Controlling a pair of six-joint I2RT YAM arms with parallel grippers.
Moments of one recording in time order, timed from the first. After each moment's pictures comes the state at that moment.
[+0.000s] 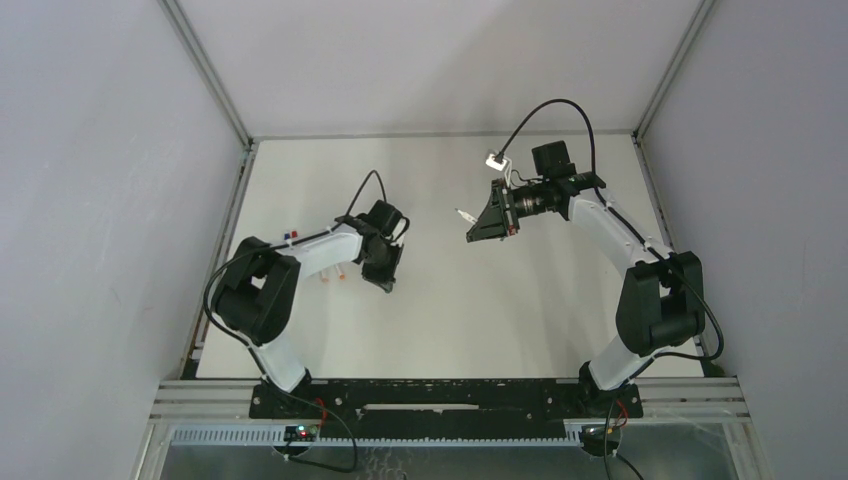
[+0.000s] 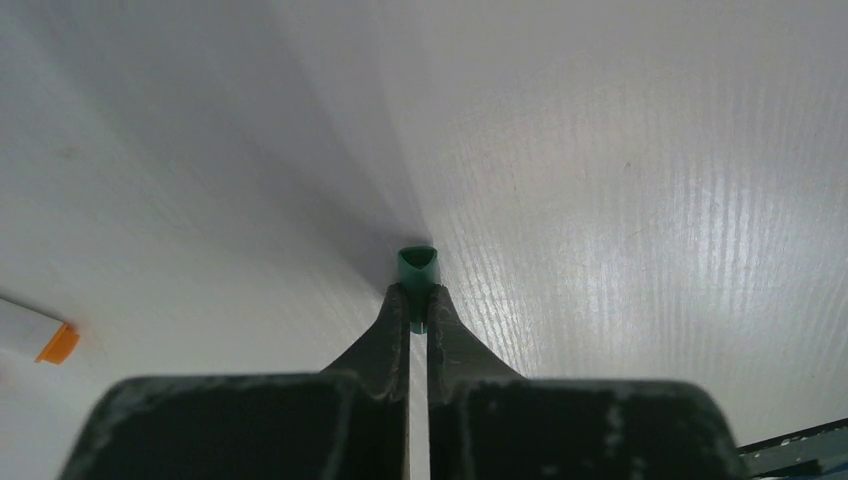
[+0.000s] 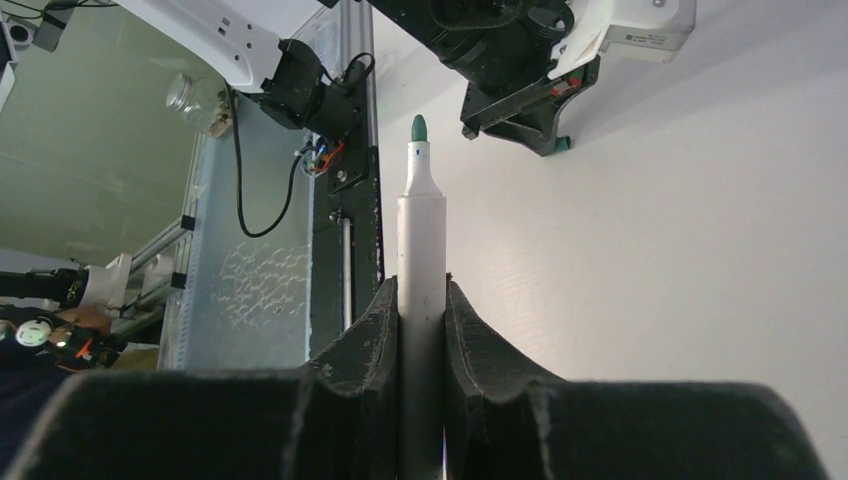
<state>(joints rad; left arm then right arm) -0.54 1.74 1.05 -0.61 0.06 -0.26 0.26 1.61 1.30 -0.61 -1.26 -0.23</state>
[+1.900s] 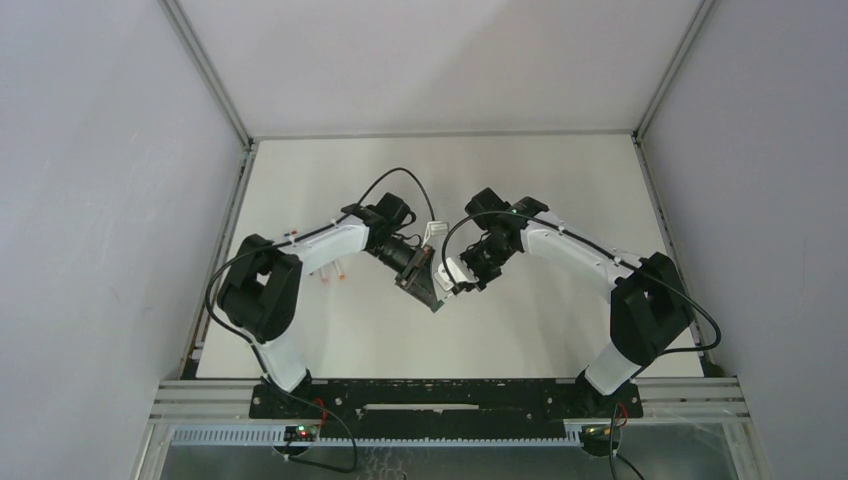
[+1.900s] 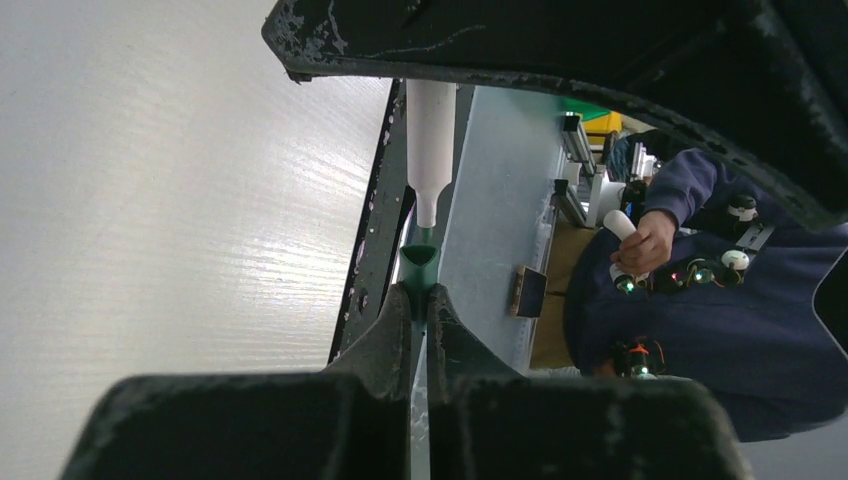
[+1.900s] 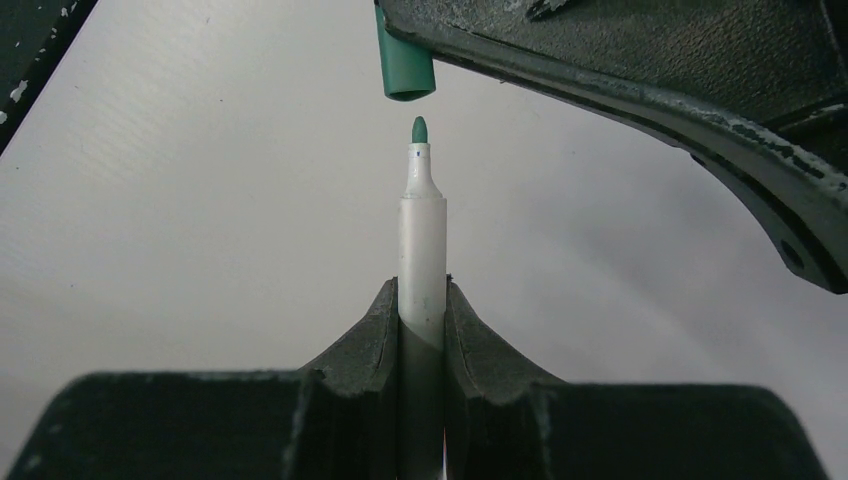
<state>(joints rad) -0.57 1.76 1.18 -0.78 1.14 0.11 0.66 1.61 1.26 -0.98 -0.62 -1.56</state>
